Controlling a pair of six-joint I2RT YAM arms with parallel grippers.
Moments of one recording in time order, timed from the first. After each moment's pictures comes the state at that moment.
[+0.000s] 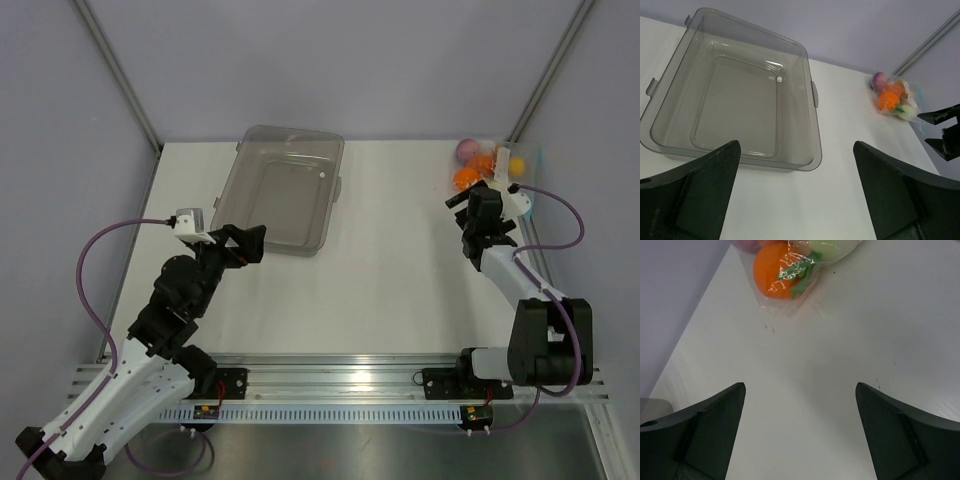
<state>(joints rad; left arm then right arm) -0.61 0.54 0.60 -0.10 -0.34 -0.47 0.02 1.30 0.74 0.05 0.40 0.84</state>
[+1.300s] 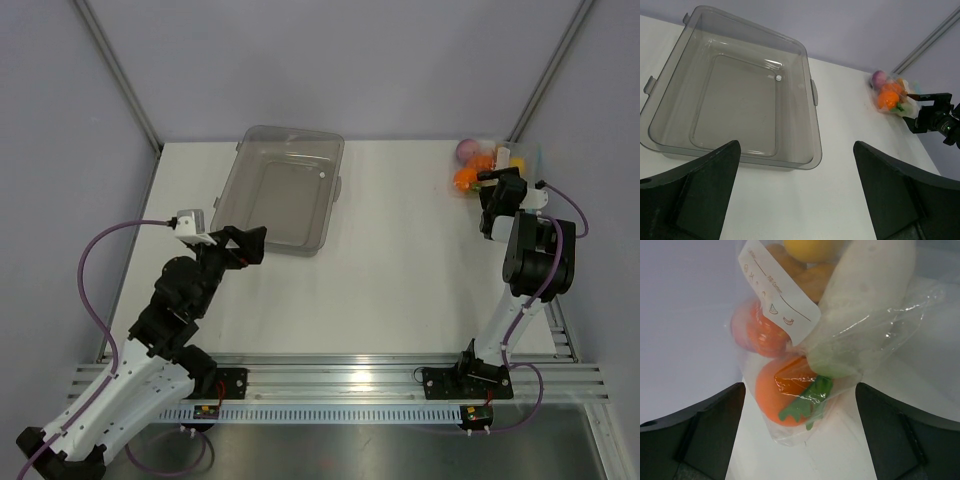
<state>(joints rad) -0.61 0.54 0.59 -0.09 -0.33 -0.47 -0.25 1.95 1.01 0.56 0.18 1.09</state>
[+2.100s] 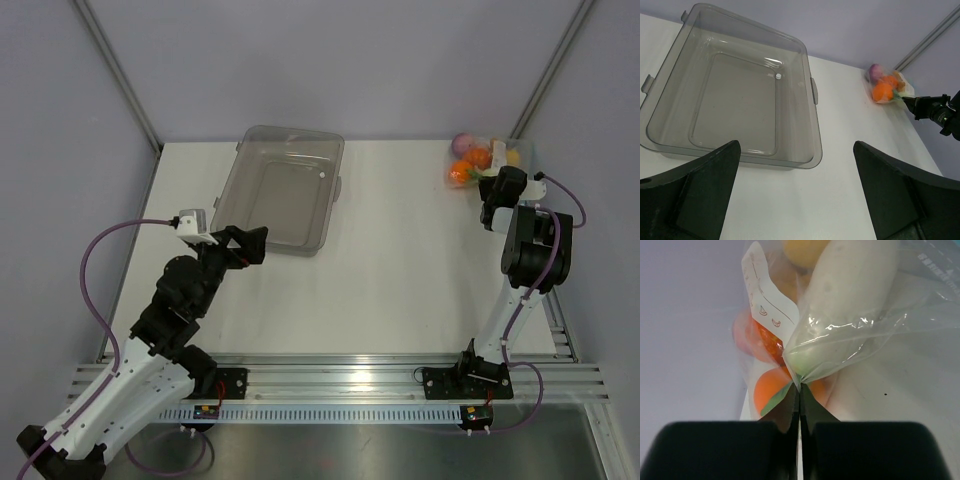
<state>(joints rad) -0.61 0.55 0.58 -0.08 -0.33 -0.47 -0.26 2.04 1.14 0.53 0.15 1.09</state>
